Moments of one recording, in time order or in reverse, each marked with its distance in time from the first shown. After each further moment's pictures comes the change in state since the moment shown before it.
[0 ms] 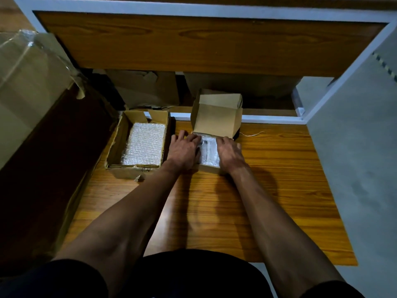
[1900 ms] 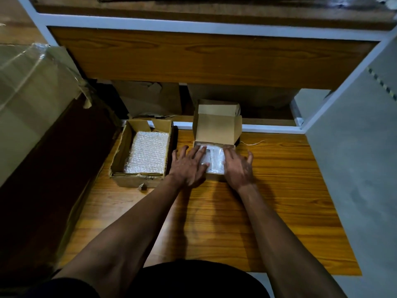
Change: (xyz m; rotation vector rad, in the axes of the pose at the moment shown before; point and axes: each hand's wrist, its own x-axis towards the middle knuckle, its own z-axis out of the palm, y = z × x) left_hand -0.019 0.000 0.017 -0.213 -0.091 -0.004; right_hand -0.030 0.015 0.011 0.089 0.183 -0.001
